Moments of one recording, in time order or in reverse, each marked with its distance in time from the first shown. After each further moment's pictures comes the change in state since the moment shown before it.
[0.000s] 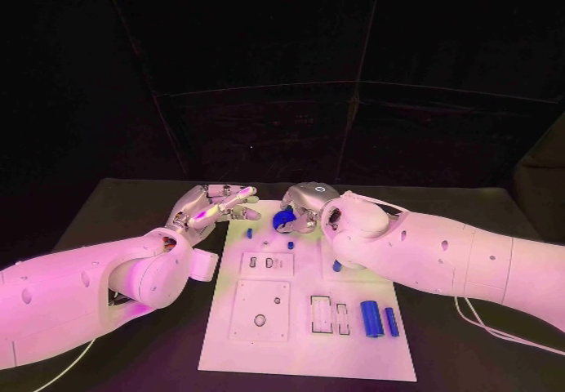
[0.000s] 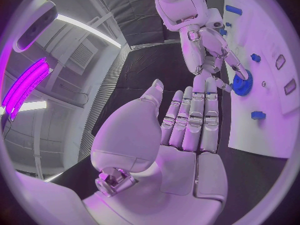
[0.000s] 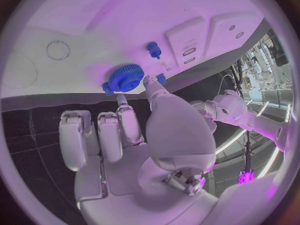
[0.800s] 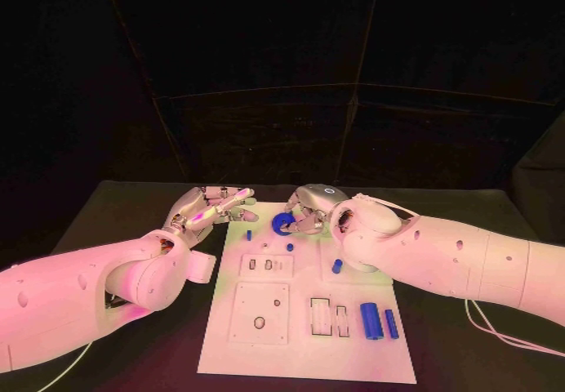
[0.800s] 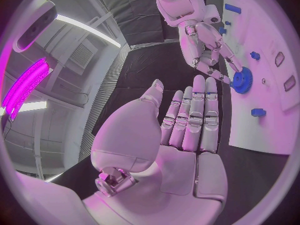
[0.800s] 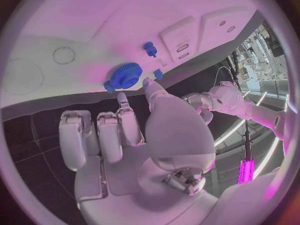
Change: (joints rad) left arm 0.001 -0.003 0.000 -0.002 0.000 -0.001 0.000; left_hand -0.004 0.004 -0.003 -0.003 0.000 0.000 0.000 0.000 0.000 0.000 0.000 0.000 0.000 0.000 0.000 0.000 0.001 0.000 0.000 0.000 0.000 0.000; right arm 0.000 -0.057 0.000 0.037 0.088 -0.039 0.062; right_hand 0.005 0.013 -0.011 0.027 0.079 0.037 -0.009 0.012 0.005 0.020 -0.006 0.029 0.000 0.000 0.000 0.000 0.000 0.000 0.000 0.000 0.000 0.000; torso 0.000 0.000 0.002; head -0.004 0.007
